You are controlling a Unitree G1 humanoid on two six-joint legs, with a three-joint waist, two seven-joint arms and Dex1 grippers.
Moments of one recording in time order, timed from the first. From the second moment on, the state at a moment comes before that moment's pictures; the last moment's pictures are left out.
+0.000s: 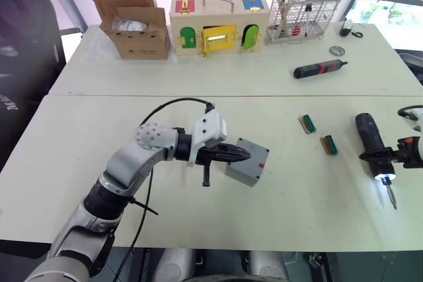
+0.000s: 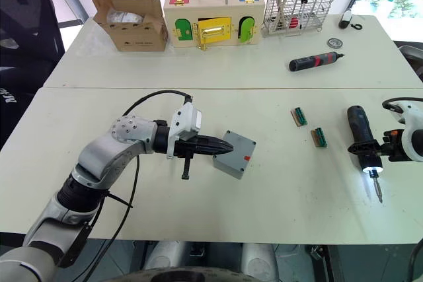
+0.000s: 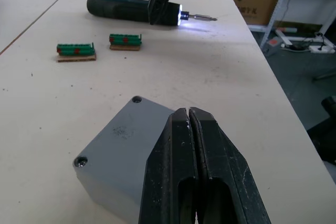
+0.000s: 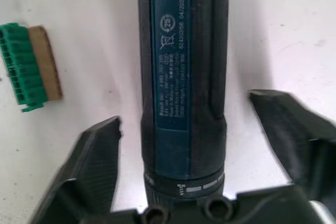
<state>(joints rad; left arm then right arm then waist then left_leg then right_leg) -0.55 0.45 -0.34 -0.29 -0.42 0.58 -1.04 -0.65 -1.26 0.21 0.61 0.38 1.14 1.02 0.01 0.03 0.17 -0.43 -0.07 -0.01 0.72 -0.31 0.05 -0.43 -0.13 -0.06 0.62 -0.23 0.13</state>
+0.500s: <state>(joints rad) -0.42 0.49 -0.08 -0.27 -0.52 0.65 -0.90 -0.24 -1.27 -0.34 -0.03 0.43 0.95 1.04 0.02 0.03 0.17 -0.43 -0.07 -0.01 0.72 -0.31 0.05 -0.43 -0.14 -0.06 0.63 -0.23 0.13</state>
